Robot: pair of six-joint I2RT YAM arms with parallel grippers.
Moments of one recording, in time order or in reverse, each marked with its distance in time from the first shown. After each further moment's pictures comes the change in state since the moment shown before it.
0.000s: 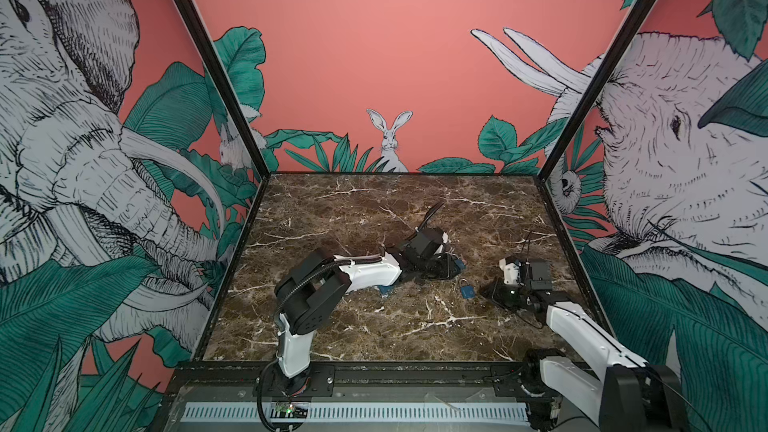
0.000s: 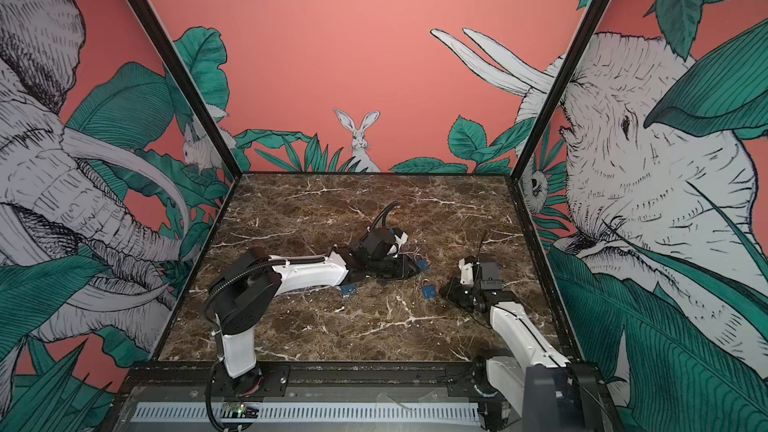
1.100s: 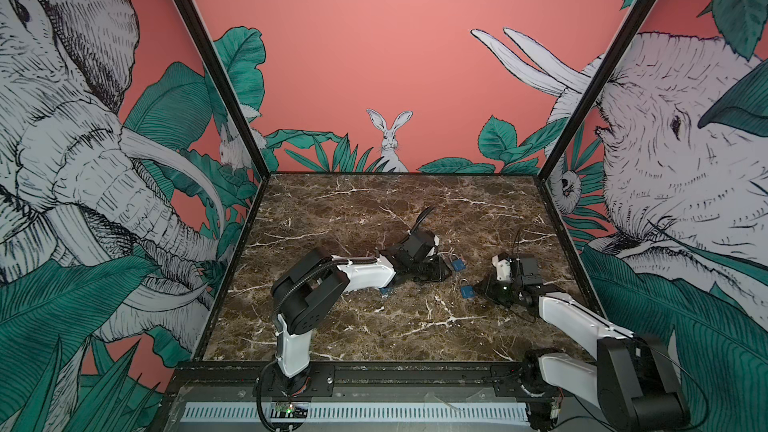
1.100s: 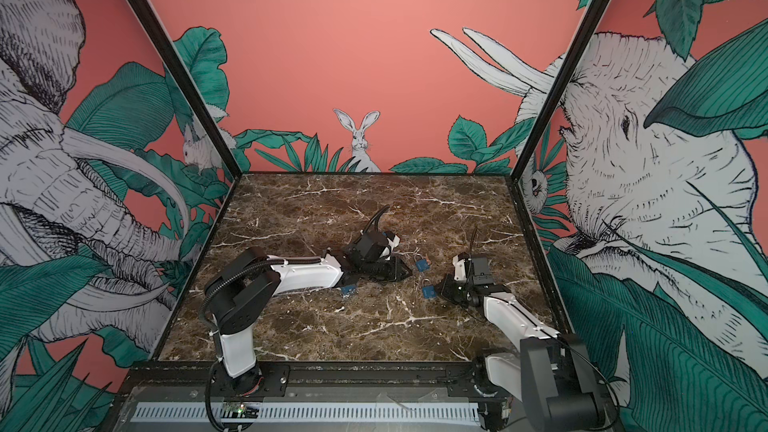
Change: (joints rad) left arm 0.038 -0.016 -0.082 0.042 0.005 -0.012; right arm 0.061 0.114 0.018 0.096 0.046 0.006
